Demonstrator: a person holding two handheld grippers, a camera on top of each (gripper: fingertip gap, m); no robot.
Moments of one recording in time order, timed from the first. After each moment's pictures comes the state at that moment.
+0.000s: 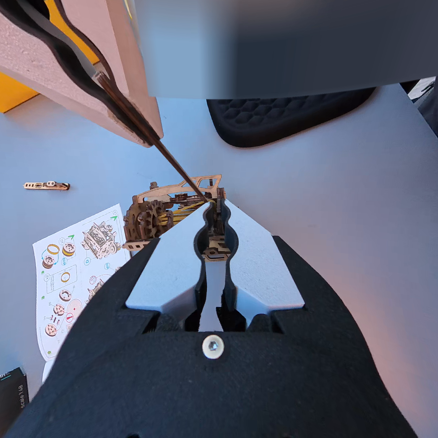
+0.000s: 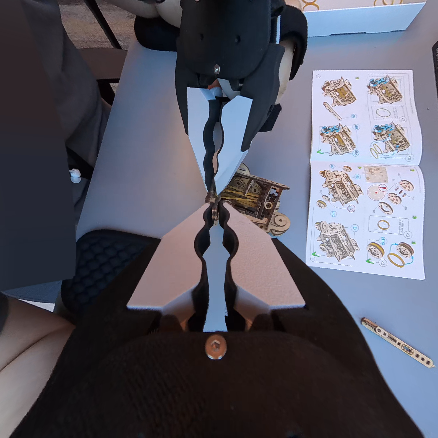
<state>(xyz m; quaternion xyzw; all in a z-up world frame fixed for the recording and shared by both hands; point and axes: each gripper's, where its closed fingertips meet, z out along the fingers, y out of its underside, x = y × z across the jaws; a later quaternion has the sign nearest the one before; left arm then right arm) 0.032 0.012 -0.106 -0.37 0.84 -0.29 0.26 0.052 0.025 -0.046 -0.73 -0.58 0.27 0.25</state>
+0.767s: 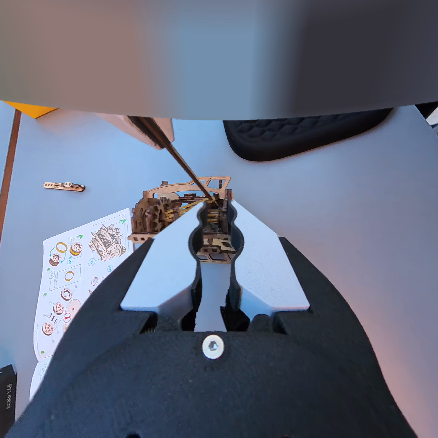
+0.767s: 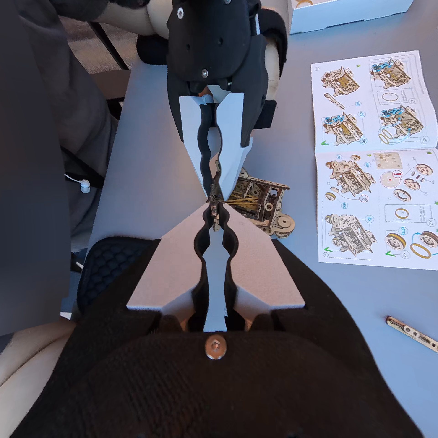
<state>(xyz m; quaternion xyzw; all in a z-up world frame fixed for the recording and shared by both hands) 0.042 0.012 -0.103 -0.39 0.81 -0.31 0.30 0.056 0.025 -0.048 -0.74 -0.55 0.30 0.24</state>
